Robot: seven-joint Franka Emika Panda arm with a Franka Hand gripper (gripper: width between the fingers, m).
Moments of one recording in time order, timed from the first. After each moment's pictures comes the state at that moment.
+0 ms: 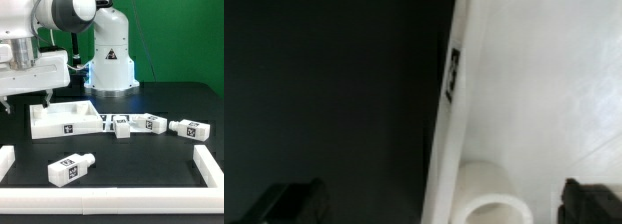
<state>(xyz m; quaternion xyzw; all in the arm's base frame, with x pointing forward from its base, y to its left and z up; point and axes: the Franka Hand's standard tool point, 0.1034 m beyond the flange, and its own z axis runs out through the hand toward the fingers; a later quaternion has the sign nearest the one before) 0.354 -0.208 0.048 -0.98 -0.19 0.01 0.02</state>
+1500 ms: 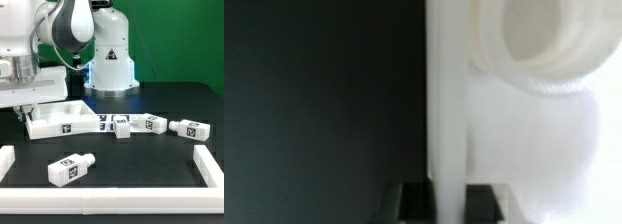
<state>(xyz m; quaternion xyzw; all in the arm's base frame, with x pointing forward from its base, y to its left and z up) 0.348 -0.211 0.030 -0.99 -0.11 0.03 0.01</state>
